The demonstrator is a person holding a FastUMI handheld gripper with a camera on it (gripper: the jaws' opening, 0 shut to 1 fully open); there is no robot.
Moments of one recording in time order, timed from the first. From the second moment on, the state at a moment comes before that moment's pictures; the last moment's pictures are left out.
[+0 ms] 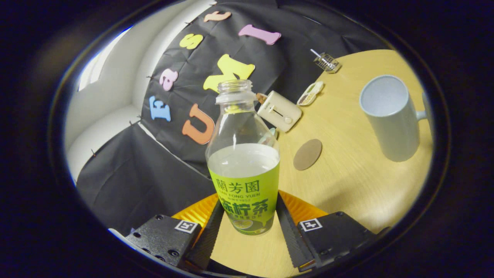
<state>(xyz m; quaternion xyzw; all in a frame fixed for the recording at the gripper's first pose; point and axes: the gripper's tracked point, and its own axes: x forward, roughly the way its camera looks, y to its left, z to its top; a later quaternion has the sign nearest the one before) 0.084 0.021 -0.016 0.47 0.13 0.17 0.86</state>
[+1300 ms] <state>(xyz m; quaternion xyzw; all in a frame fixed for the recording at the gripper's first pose) 0.080 -0.015 0.032 0.71 0.11 0.19 0.67</state>
